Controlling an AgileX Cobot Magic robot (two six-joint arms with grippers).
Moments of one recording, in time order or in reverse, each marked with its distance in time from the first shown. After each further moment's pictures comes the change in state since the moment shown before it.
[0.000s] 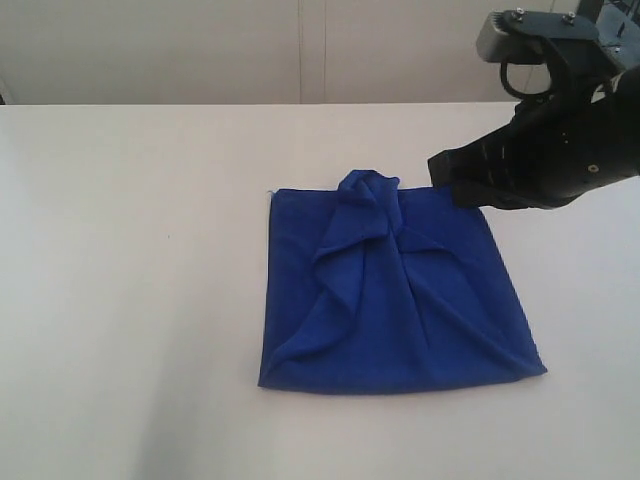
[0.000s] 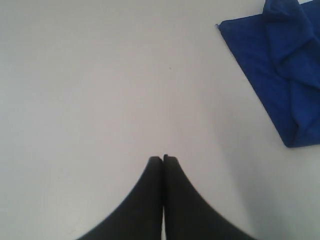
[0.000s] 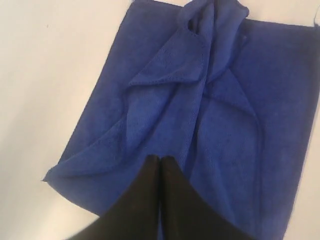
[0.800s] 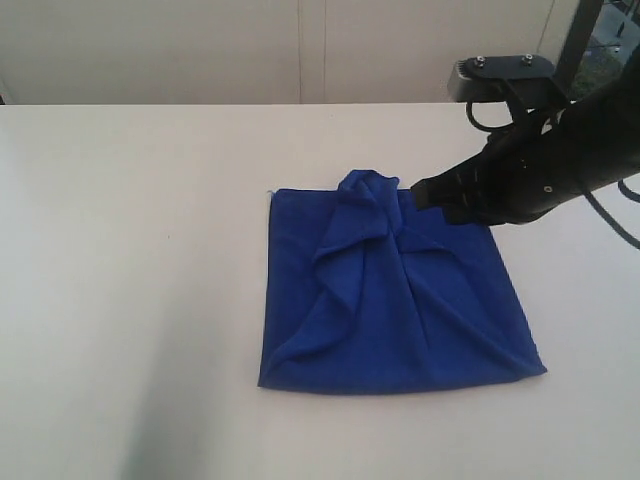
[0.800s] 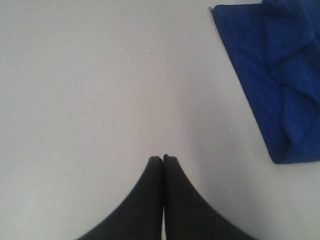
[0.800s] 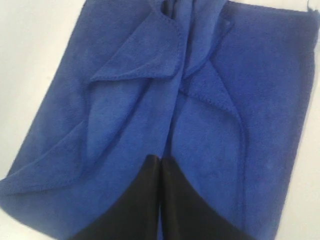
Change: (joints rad) left arm -0.021 0.256 0.124 -0.147 -0.247 0.016; right arm 0.000 0.162 0.000 -0.052 -0.105 -0.002
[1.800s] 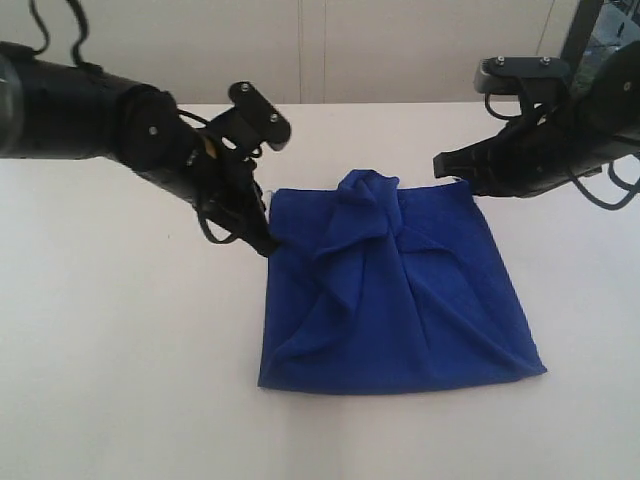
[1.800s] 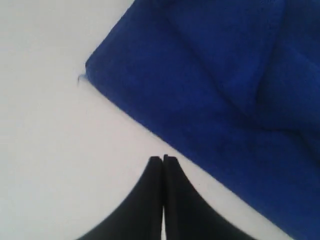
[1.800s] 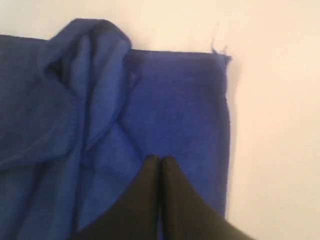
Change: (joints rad) left arm -0.519 1.099 -0.591 0.317 -0.396 0.180; right arm -0.137 0.243 -0.099 -0.018 -0.206 0.024
